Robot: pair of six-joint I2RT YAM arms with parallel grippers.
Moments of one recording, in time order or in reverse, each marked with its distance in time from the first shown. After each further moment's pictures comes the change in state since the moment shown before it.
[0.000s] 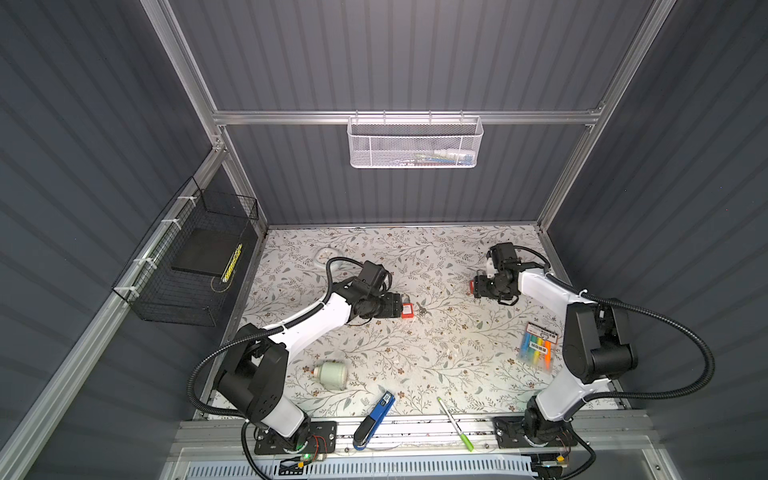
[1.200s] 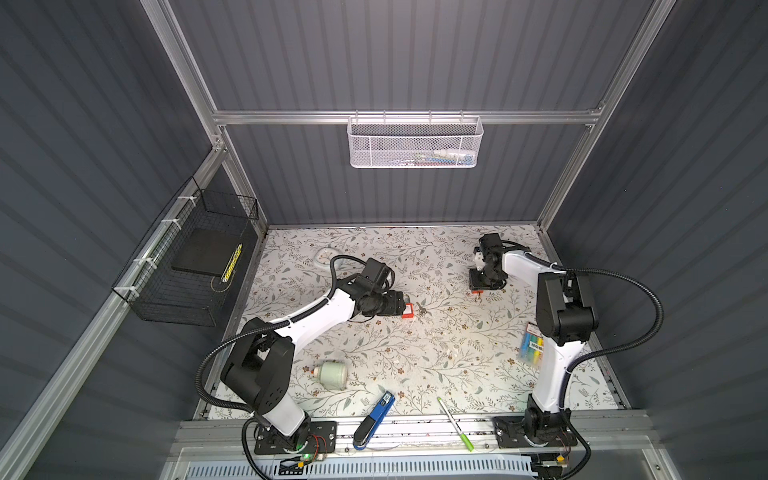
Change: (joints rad) left arm 0.000 0.049 0.048 -0.013 0.019 0.000; right arm -0.012 0.322 0.296 -0.112 -0.021 -0.109
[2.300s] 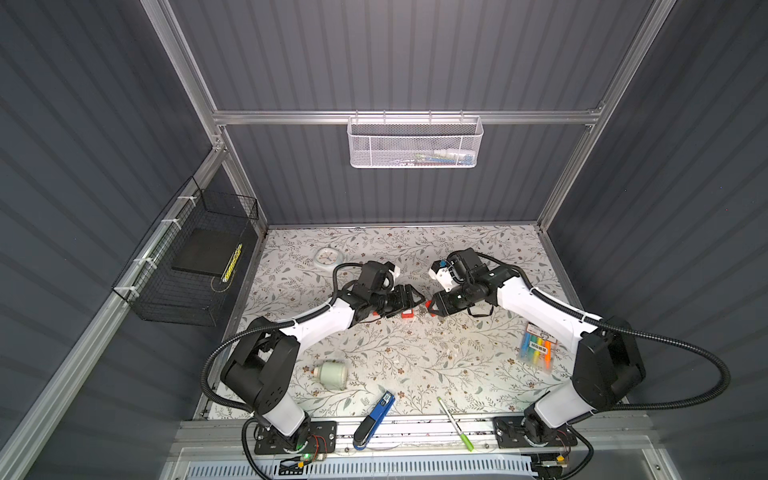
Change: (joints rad) left arm 0.006 -0.001 -0.147 0.471 0.340 -0.311; right arm 0.397 -0.484 -0.270 -0.022 -0.308 0.069
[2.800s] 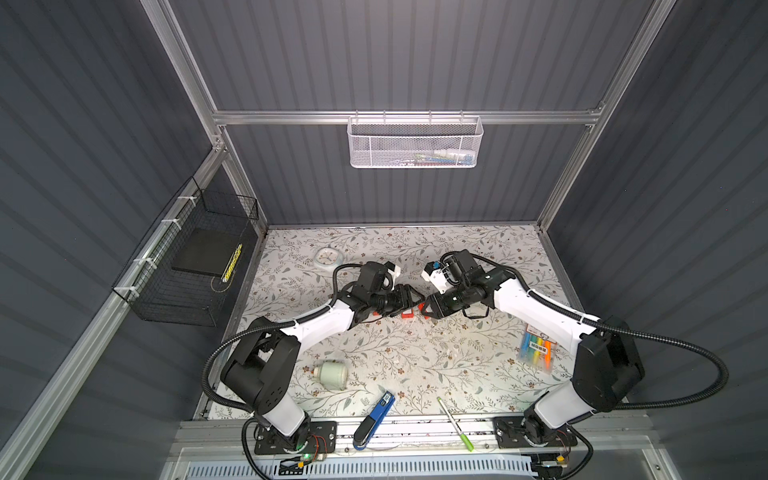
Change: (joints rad) left arm -0.001 0.000 -0.017 0.069 0.032 -0.046; right arm 0.044 0.003 0.006 0.034 -0.031 0.001
